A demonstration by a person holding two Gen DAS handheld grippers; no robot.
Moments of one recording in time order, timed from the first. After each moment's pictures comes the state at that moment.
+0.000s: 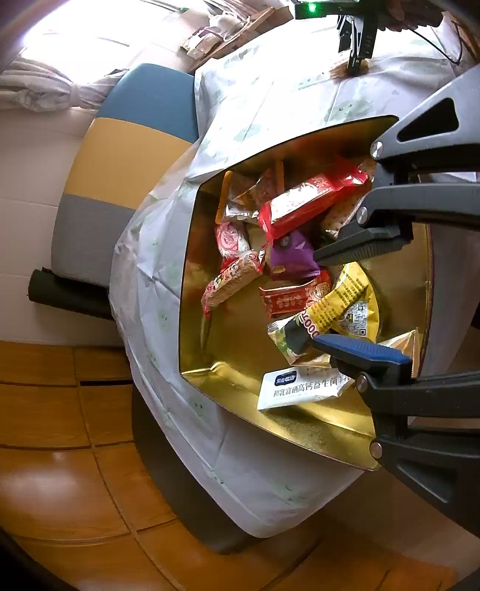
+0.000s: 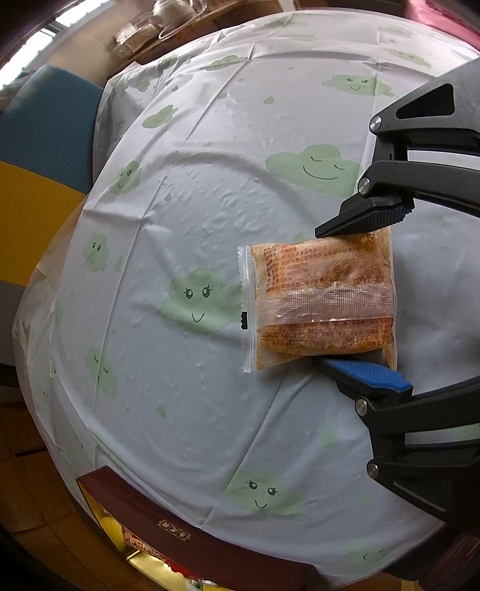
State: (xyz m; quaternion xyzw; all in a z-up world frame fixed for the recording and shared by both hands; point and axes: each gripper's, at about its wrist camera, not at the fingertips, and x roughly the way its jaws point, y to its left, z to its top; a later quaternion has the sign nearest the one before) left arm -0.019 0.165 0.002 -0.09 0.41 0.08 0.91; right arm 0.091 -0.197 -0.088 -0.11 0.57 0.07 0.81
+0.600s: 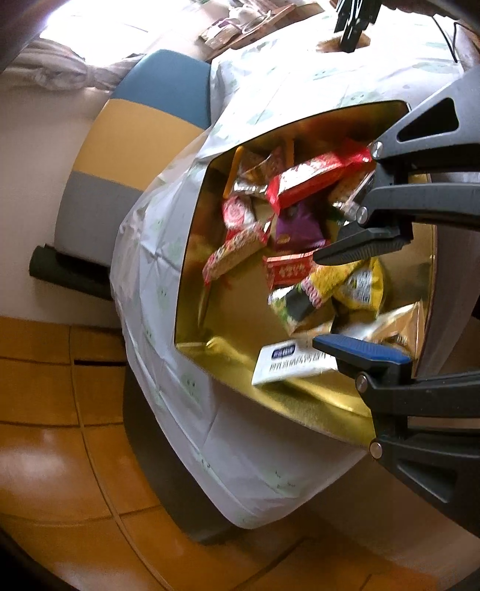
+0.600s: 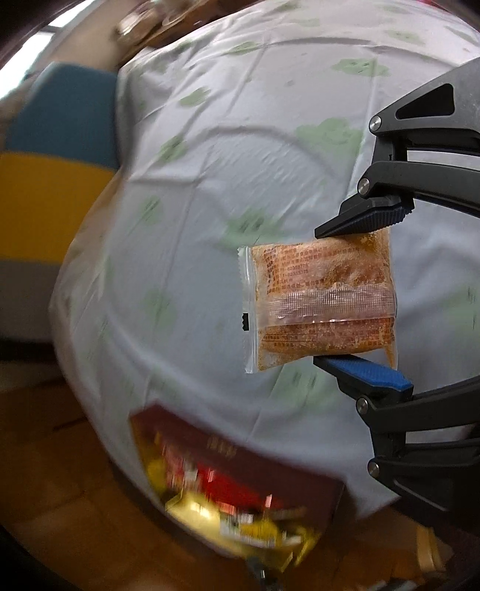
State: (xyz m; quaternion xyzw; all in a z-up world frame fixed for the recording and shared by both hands) left arm -0.024 0.194 -0.002 -0.12 0.40 0.11 0.90; right arm 0.079 -0.143 -0.026 -0.06 0.51 0.16 0.84
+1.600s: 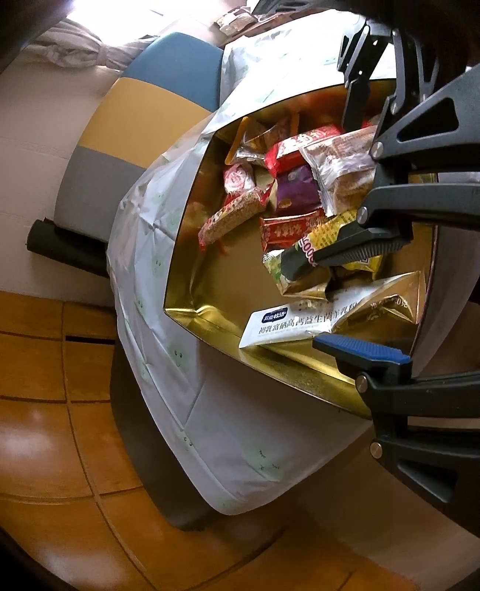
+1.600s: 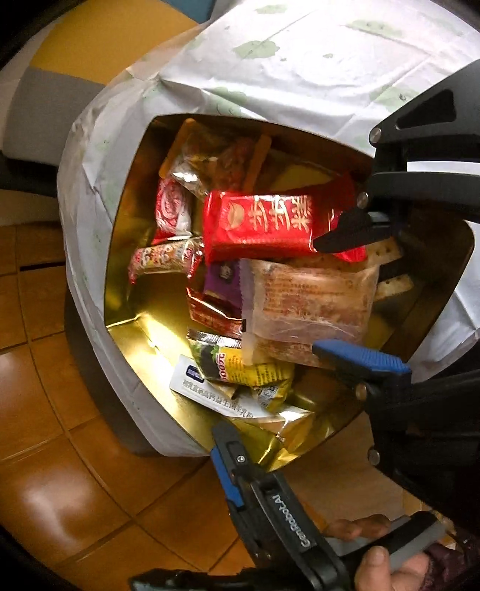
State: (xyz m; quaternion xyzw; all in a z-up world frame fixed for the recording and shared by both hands) left arm -0.028 0.216 -0.015 -0.14 0.41 0.14 0.89; right arm 0.054 0.068 -0.063 -0.12 0.51 0.34 0.78
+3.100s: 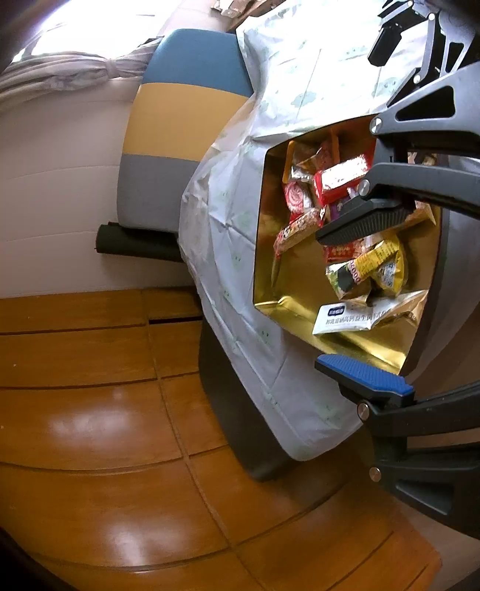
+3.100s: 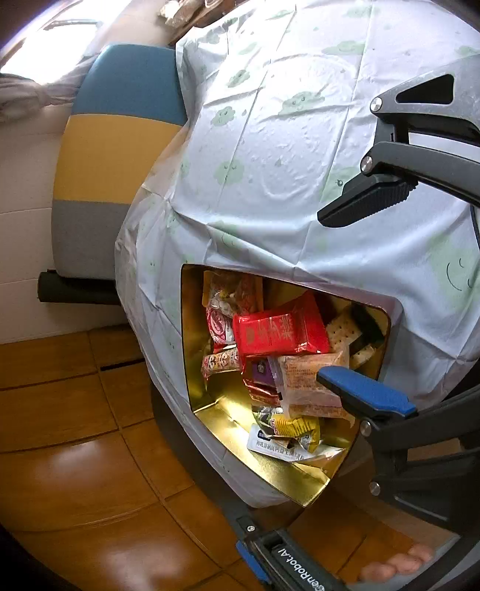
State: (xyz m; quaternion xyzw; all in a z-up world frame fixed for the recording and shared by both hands) left arm -0.068 0.147 0.053 -0.04 0.28 0.22 0.93; right arm 0.000 -0.017 -0.019 -0.03 0.40 0.18 0.90
